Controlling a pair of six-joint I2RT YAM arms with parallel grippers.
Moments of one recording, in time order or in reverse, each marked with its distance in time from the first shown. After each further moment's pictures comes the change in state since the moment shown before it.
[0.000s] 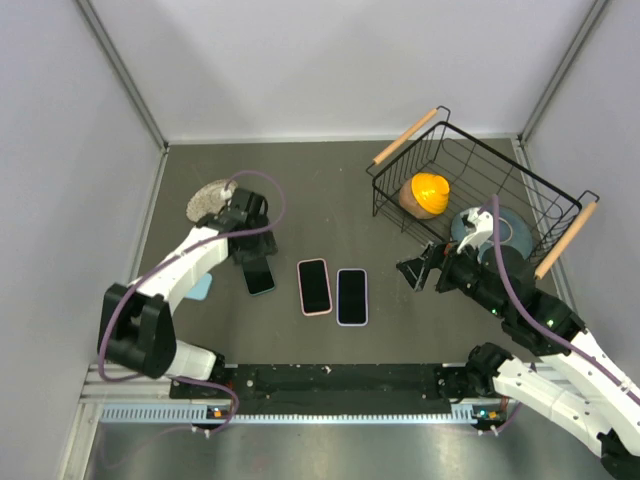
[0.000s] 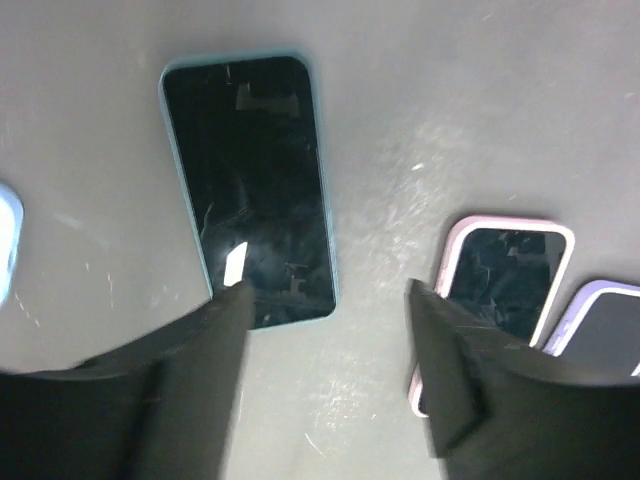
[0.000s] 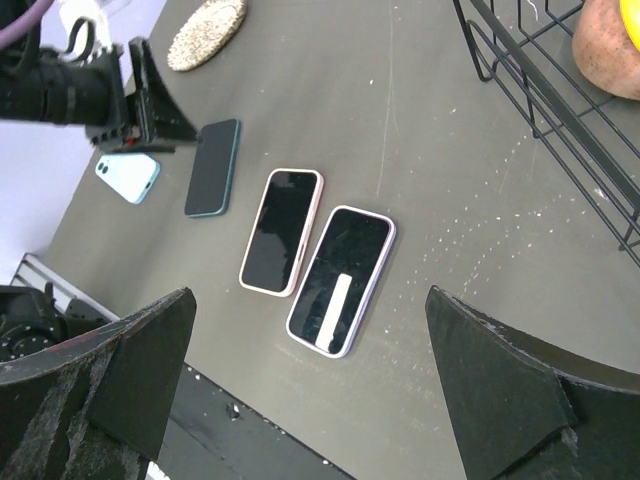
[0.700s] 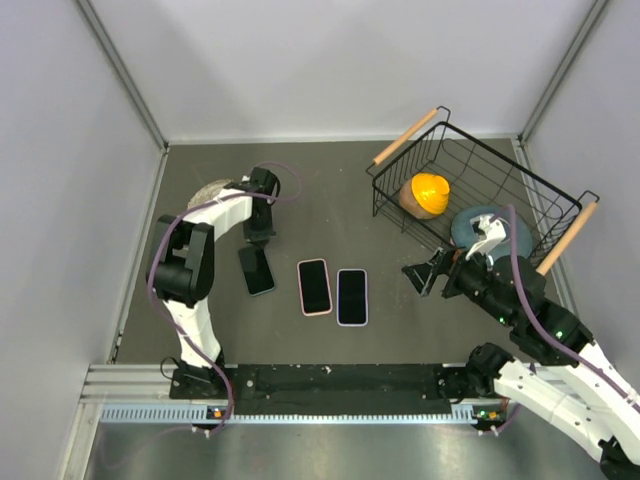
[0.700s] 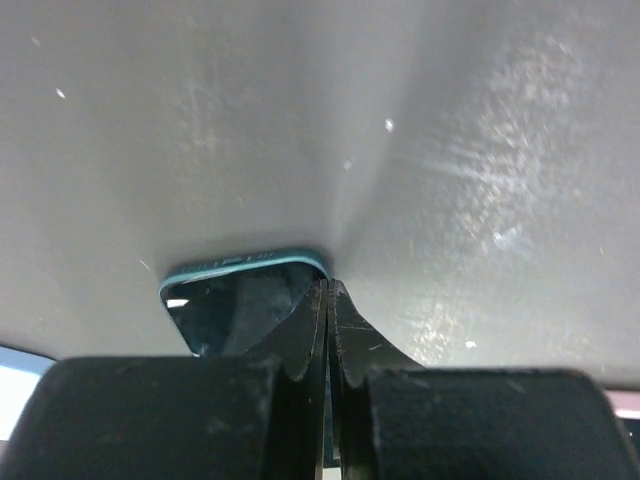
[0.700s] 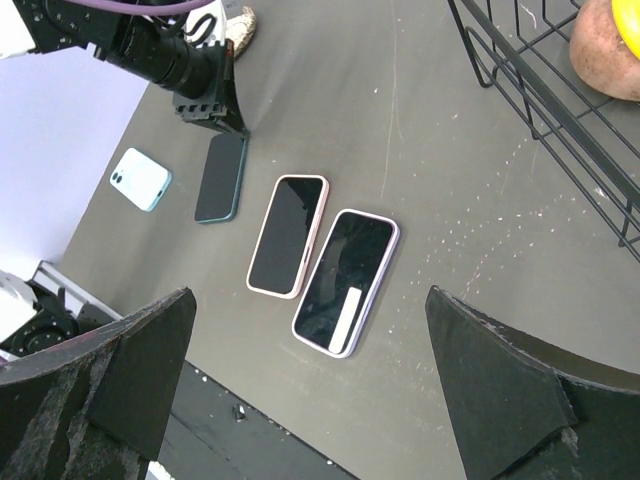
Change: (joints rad) left arm 0.068 0.520 0.366 -0.039 -0.006 0.228; right arm 0.000 -0.095 -0.034 -0.004 0.002 0.019
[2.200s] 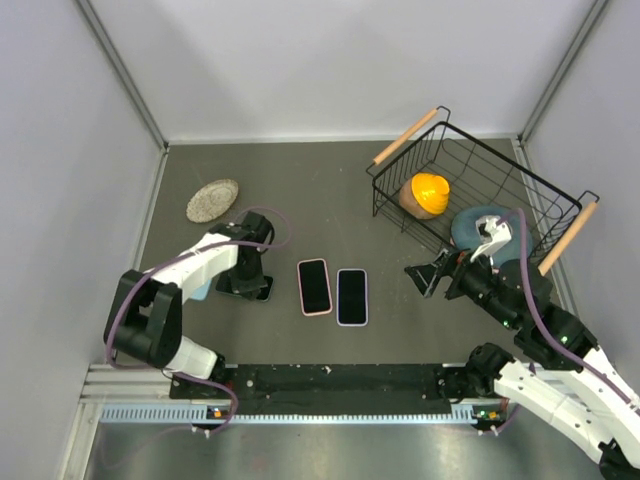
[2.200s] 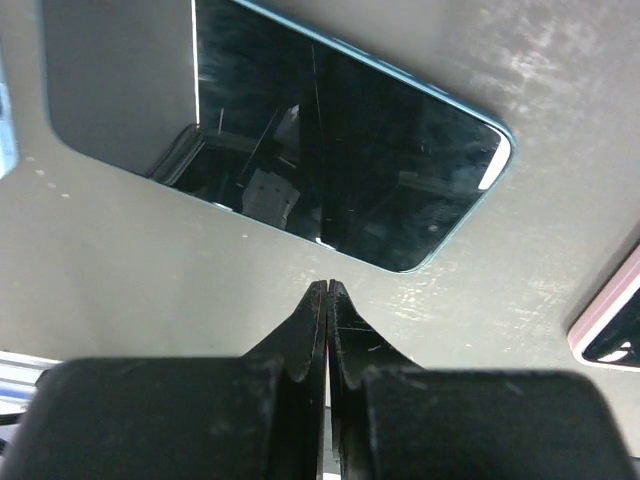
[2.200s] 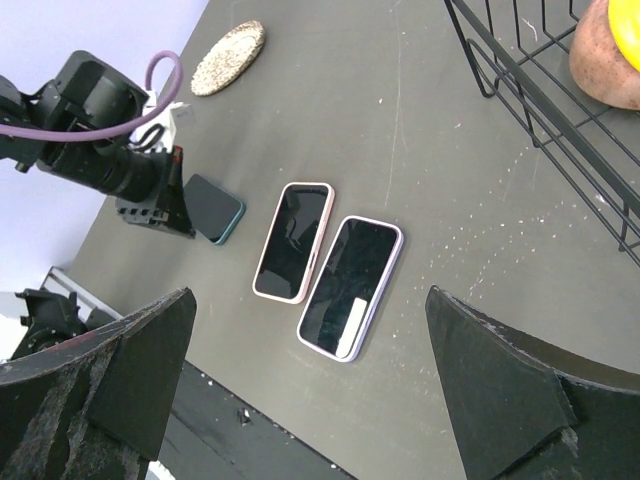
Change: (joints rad) left arm -0.075 -0.436 -0.422 -0.181 0.008 -0.162; right arm 0.000 -0.036 -0.005 0.000 0.005 0.004
